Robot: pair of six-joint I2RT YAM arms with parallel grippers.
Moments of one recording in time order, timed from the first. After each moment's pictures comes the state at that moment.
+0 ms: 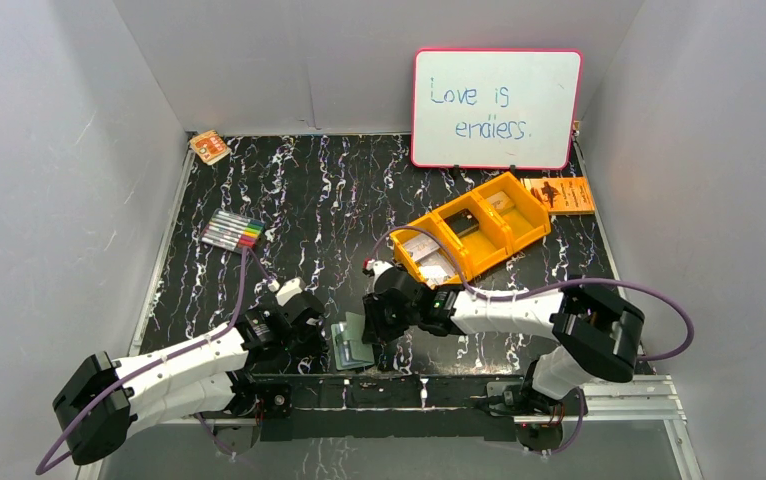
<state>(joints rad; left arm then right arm) -0.92 0.91 0.37 -0.53 -0.18 -1.17 1.16 1.50 0.76 -0.10 -0.12 0.71</state>
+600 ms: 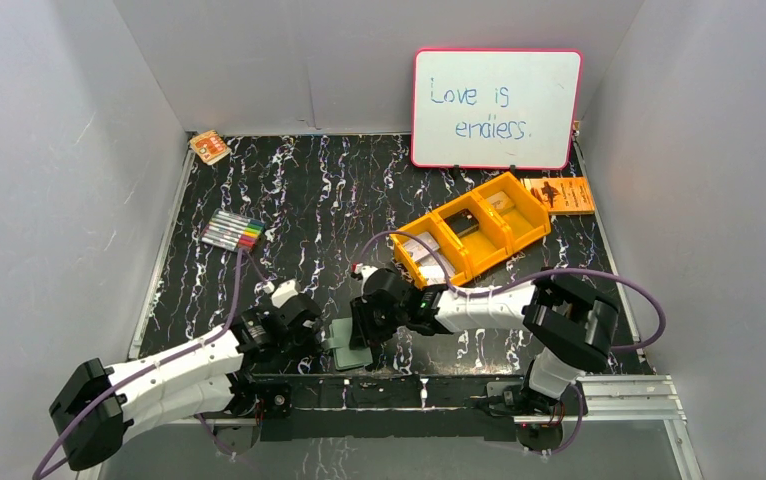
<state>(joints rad) -0.92 0.88 0.37 -0.59 -0.20 -1.16 1.17 1.62 0.80 0.01 -0.21 0.73</state>
